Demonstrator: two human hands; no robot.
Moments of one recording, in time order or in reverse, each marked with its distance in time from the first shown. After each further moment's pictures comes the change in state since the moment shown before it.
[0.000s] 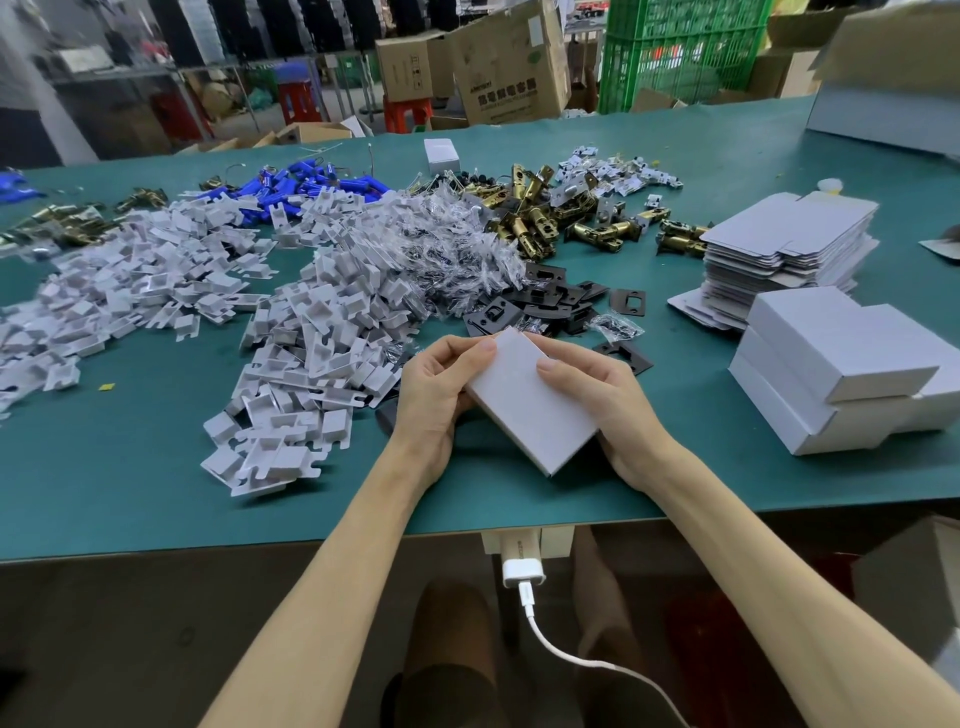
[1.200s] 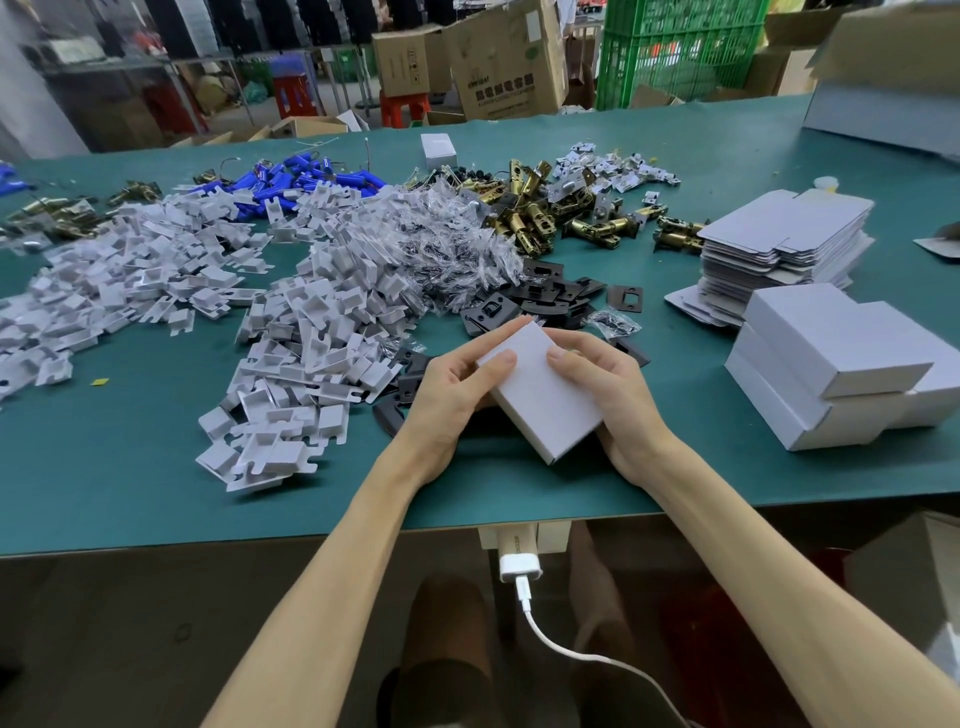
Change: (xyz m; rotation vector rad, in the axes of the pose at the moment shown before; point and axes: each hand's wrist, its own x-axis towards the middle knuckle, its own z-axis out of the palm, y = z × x) left_hand -0.002 -0.003 0.002 0.183 -0.278 0.030; right_hand 0.002 0.003 -0.004 0.017 0.125 -0.008
